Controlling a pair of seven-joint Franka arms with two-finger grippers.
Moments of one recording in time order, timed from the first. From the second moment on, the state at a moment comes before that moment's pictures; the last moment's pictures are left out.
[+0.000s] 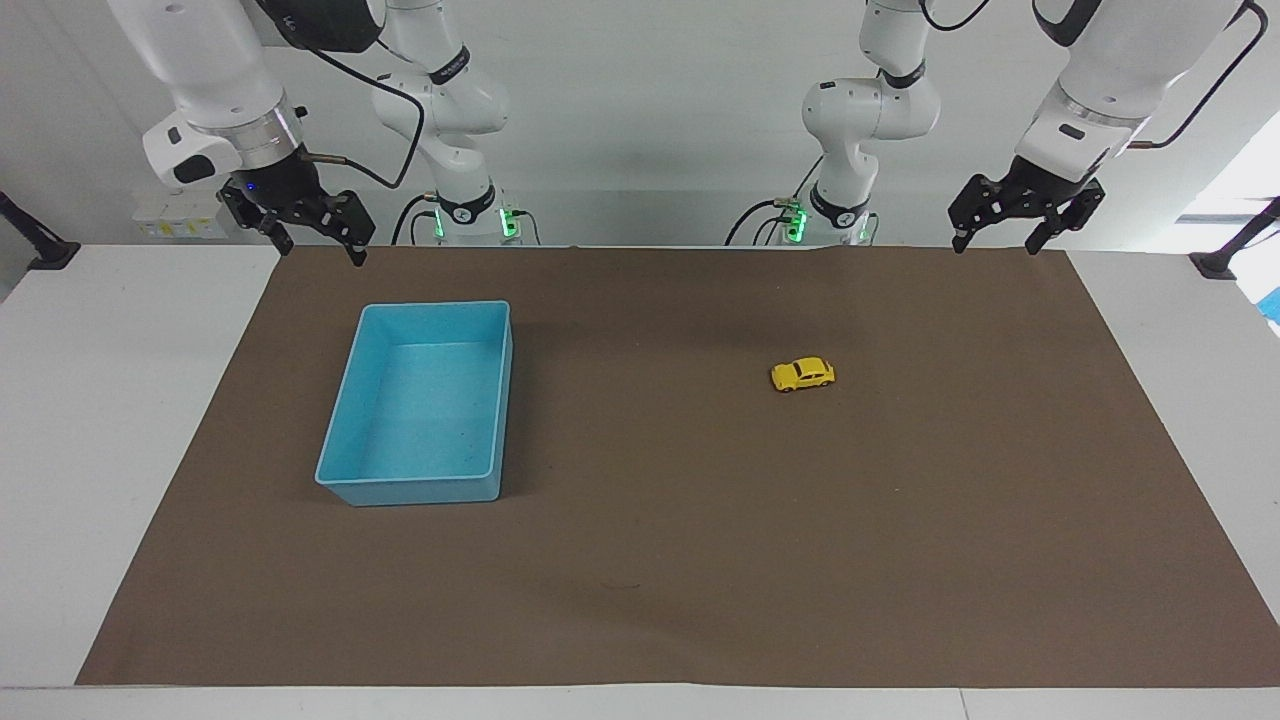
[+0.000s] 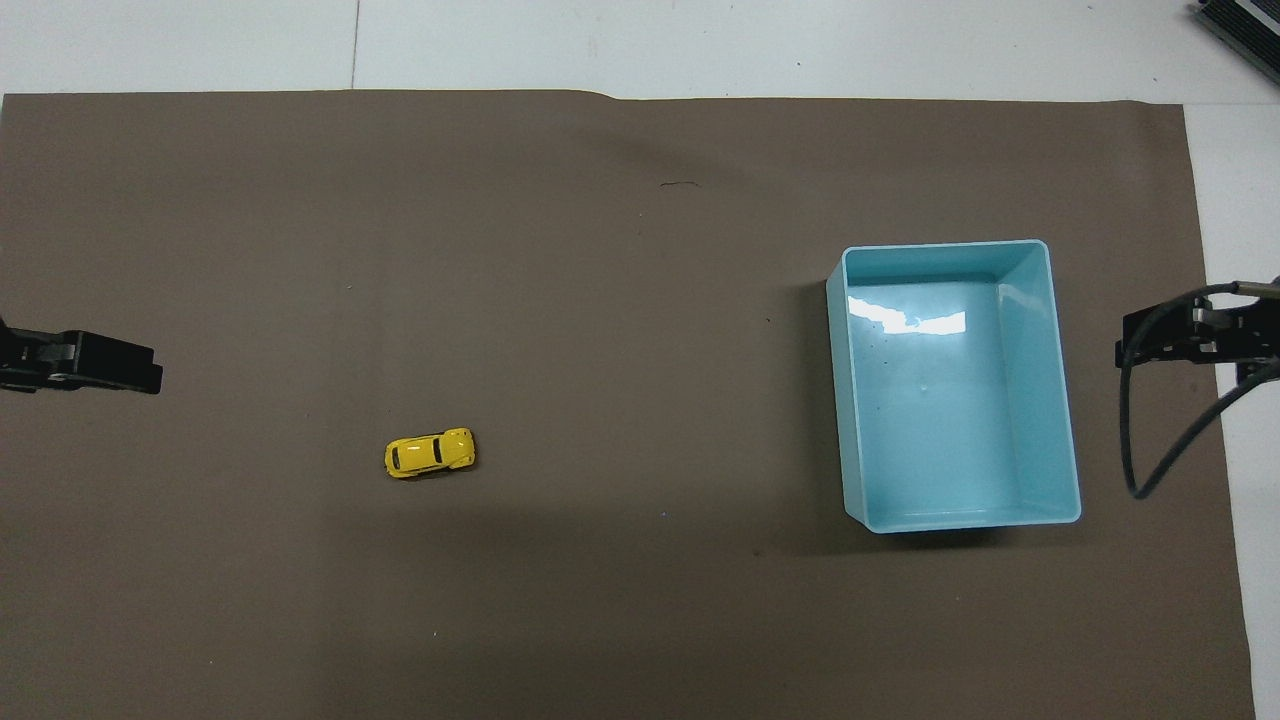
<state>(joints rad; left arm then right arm) -0.07 -0.10 -0.01 -1.65 -0.02 1.52 0.00 -0.06 -0.03 0.04 -1.59 -0.03 1.49 0.15</state>
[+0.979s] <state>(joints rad) -0.07 -0.10 -0.01 -1.66 -0.02 1.52 0.00 -0.06 -0.03 0.04 -1.59 -0.03 1.49 0.15</state>
